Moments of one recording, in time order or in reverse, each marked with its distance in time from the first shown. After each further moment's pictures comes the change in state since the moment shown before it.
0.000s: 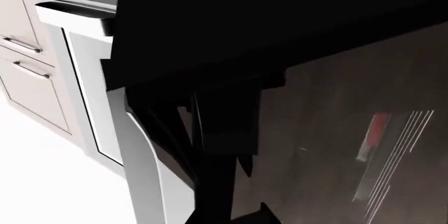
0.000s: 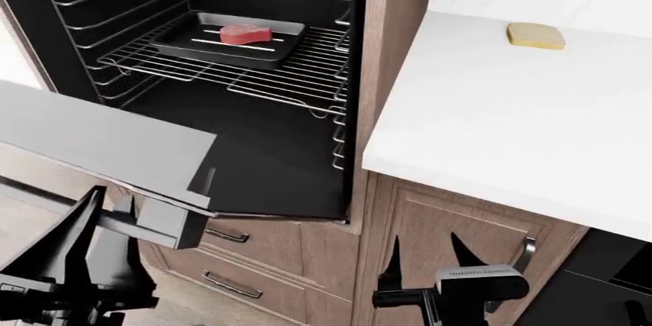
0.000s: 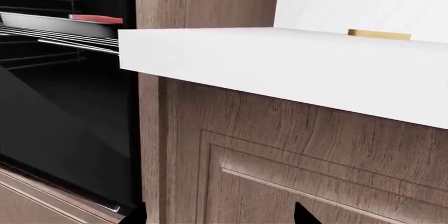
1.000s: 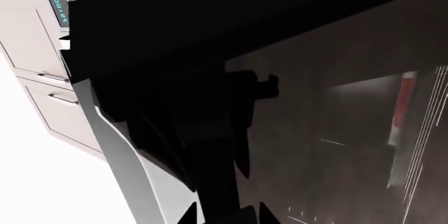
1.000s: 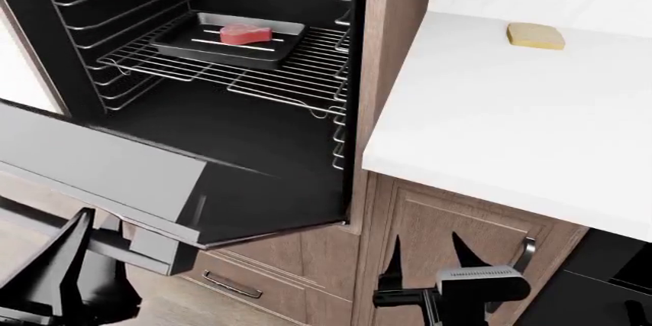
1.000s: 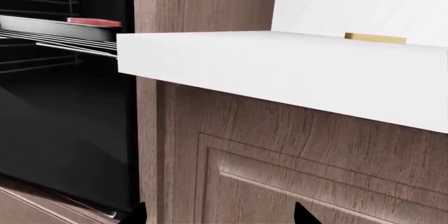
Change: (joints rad) left arm 0.087 -0.028 0.011 -0.124 0.111 0.008 -0.124; right arm 0.002 0.005 -0.010 0.009 -0.001 -0.021 0.015
